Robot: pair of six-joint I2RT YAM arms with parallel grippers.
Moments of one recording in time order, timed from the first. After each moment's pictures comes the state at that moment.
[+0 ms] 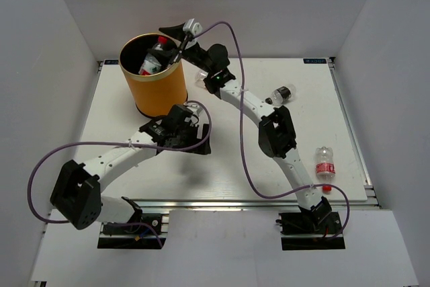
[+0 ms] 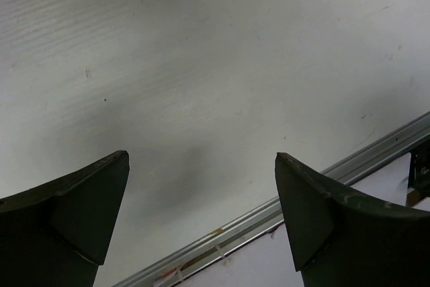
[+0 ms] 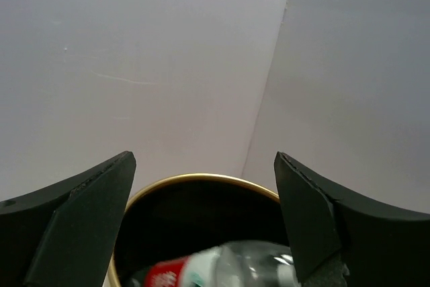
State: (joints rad) left arm -0.66 1.32 0.92 -0.52 0.12 -0.42; right arm 0.73 2.48 2.36 0.75 -0.52 0.12
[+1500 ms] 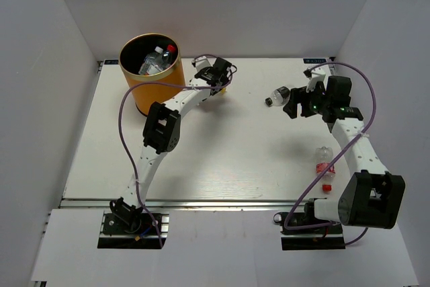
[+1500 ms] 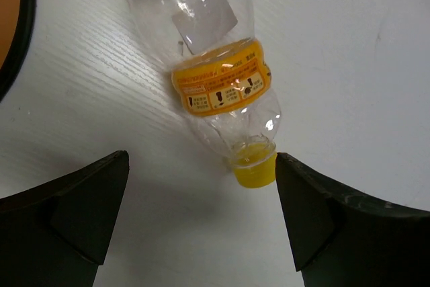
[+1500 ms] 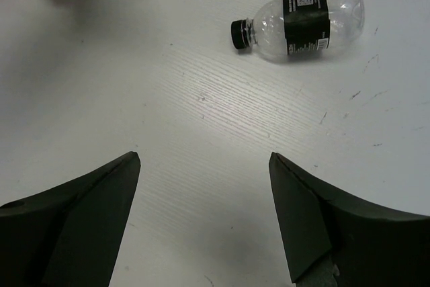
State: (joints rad) left arm -0.58 2.51 2.27 -0.66 -0.55 -1.00; right arm -0.03 1.30 1.02 -0.36 -0.48 -0.18
